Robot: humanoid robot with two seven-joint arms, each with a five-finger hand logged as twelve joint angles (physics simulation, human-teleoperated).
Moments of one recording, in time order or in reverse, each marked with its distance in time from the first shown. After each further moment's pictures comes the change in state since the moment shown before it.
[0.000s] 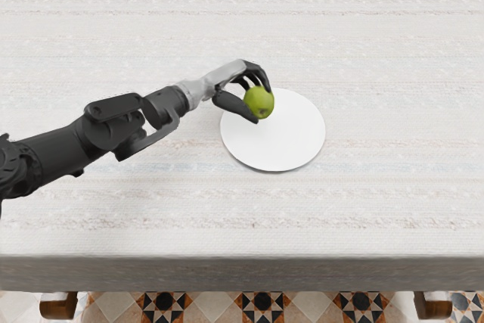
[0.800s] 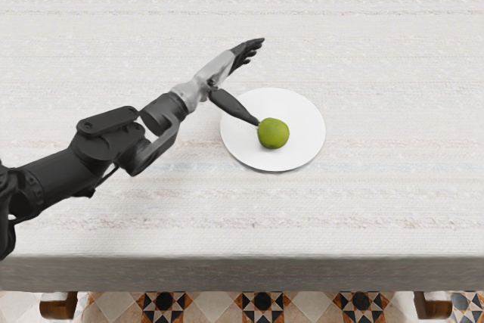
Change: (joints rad) left arm 0.136 0.000 -0.360 0.013 0.043 0.001 0.000; right arm 0.001 0.000 0.000 0.000 0.001 0.000 0.000
